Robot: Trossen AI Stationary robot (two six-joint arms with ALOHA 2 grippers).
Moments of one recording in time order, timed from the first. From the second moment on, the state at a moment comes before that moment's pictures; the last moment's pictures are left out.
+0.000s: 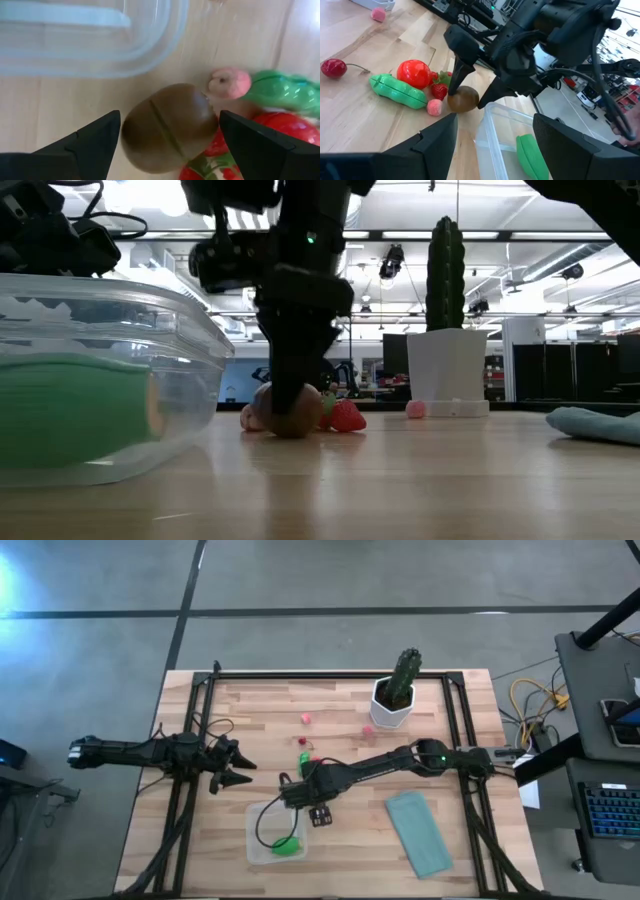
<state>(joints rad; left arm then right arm) -0.04 0.20 0.06 -0.11 0.17 -0.57 0.21 2.41 2.11 -1.07 0.13 -0.01</state>
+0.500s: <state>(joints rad) -0.04 0.21 0.06 -0.11 0.17 -0.57 0.20 2.41 2.06 -1.07 0.15 -0.01</state>
